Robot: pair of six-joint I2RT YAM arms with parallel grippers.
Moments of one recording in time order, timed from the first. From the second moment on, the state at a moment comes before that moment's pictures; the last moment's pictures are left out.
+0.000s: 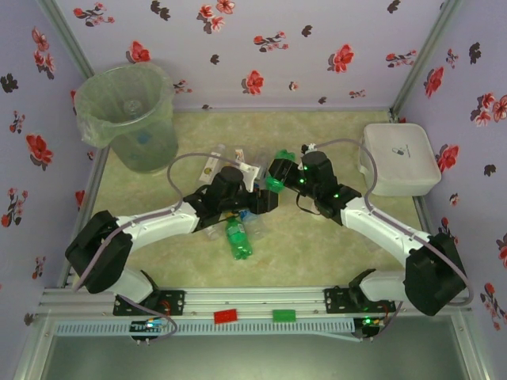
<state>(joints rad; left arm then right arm) -0.88 1.50 0.87 0.17 0.29 -0.62 0.60 1.28 0.83 -0.01 -0.08 0.91</state>
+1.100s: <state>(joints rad) -0.65 1.31 1.13 -0.25 0.01 -0.34 0.54 1.19 0.99 -0.32 -0.01 0.67</state>
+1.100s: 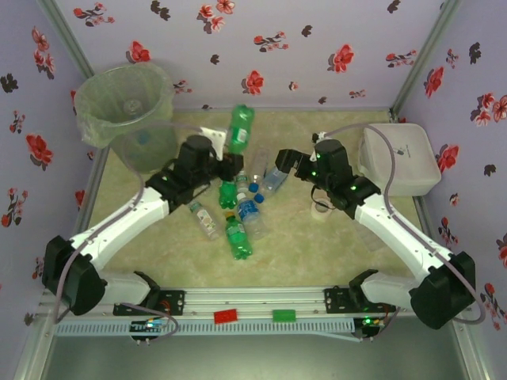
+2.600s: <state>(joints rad) 0.11 1.88 2.05 -0.87 0.06 -0.27 0.53 1.33 1.04 -0.46 0.14 0.46</state>
